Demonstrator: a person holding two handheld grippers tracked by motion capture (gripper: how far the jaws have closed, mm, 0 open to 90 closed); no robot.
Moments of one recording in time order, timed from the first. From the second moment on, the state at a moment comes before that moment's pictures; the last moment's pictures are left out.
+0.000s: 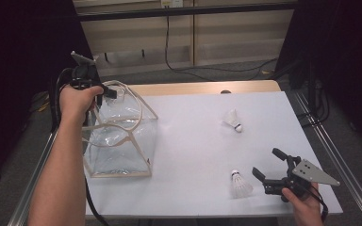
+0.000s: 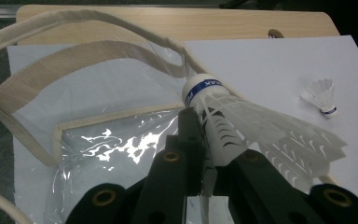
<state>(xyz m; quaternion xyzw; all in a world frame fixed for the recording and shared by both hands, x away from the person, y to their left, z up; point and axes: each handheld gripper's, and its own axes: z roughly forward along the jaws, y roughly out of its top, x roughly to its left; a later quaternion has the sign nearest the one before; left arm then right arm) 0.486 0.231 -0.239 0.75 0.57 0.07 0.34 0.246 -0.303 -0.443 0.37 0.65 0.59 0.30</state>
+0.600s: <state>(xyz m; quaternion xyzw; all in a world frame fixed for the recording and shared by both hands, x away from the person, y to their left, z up) 0.489 0.231 -0.242 0.74 0.58 0.08 0.33 0.246 -0.303 -0.444 0.37 0.65 0.59 0.30</state>
